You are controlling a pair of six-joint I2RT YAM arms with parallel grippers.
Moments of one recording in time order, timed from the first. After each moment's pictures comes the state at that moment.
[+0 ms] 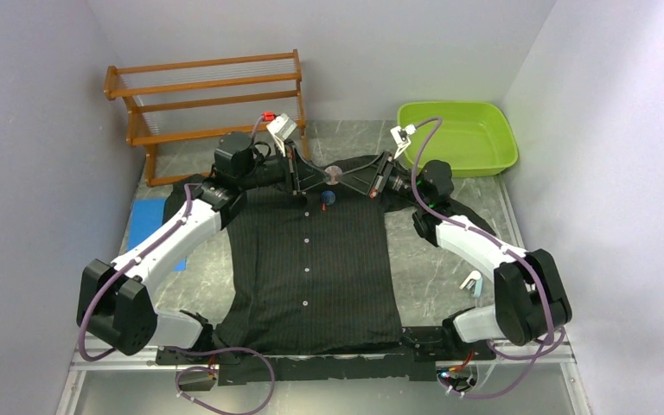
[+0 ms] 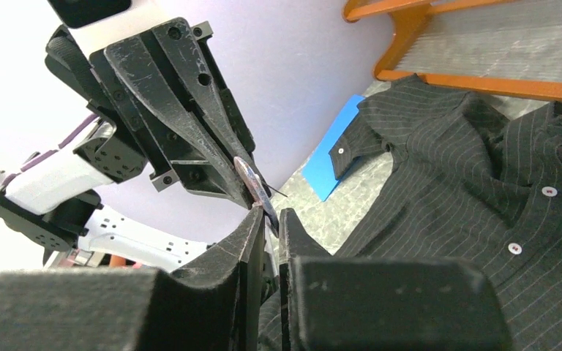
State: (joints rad) left arm -0.48 1.35 1.08 0.19 0.75 -0.41; right arm 0.40 1.36 0.77 0.79 -0.76 0.98
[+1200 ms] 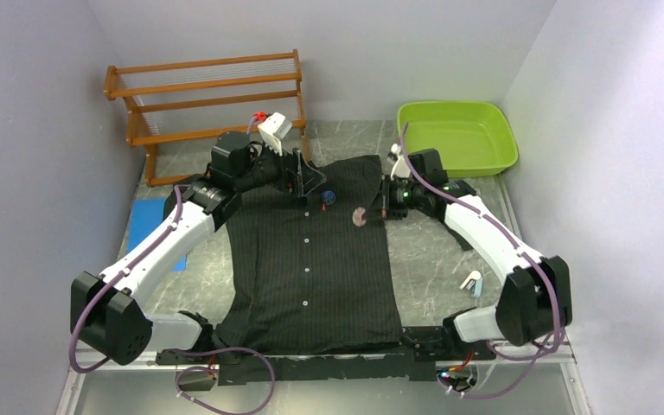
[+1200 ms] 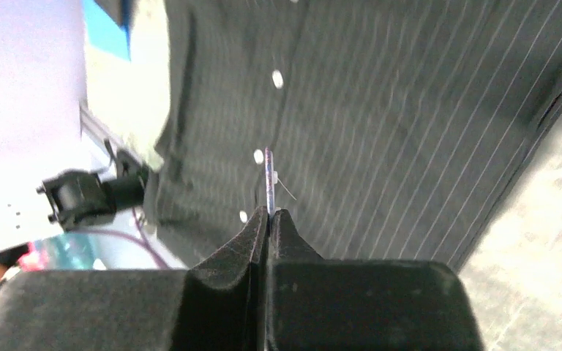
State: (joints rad) left arm -0.48 1.30 1.12 -0.03 0.48 -0.27; right arm 0.35 1.34 1.06 -0.49 -0.54 0.45
